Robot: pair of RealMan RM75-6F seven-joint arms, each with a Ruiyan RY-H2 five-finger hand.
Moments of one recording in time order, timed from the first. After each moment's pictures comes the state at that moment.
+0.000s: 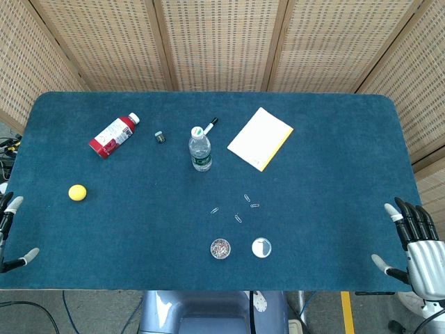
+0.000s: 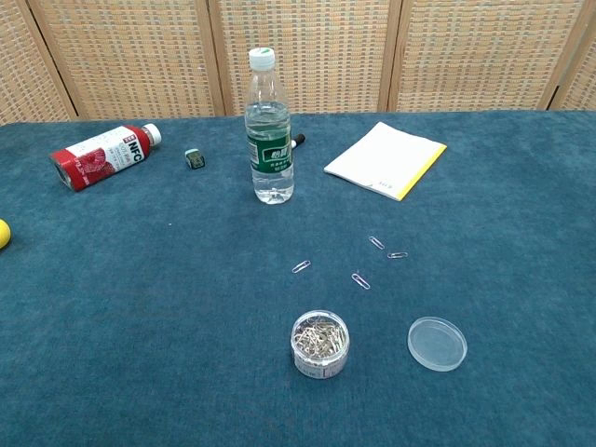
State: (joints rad) left arm -0.02 -1.05 -0.02 -1.69 1.54 1.57 0.04; right arm 0.01 -1.01 0.04 -1.77 -1.67 1.64 -0.02
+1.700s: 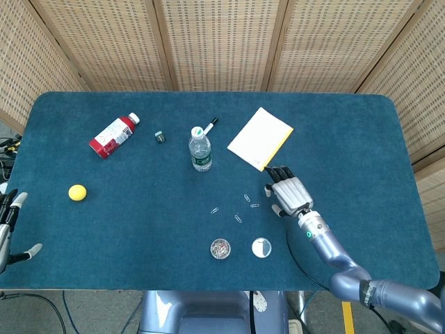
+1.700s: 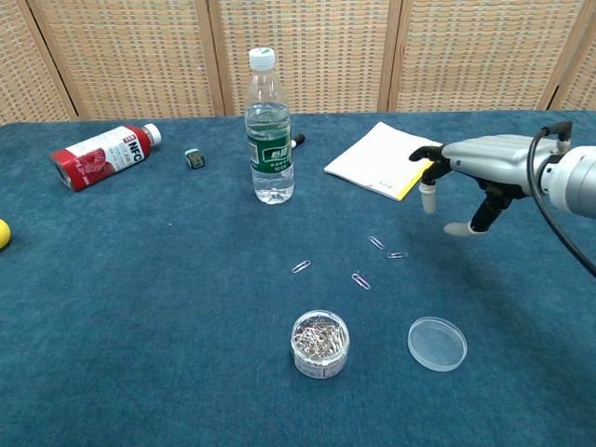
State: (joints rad) left arm -0.06 -1.07 -0.05 -1.70 1.43 1.47 0.11; right arm 0.71 -1.49 0.22 -1.45 -1.09 0.83 -0.45
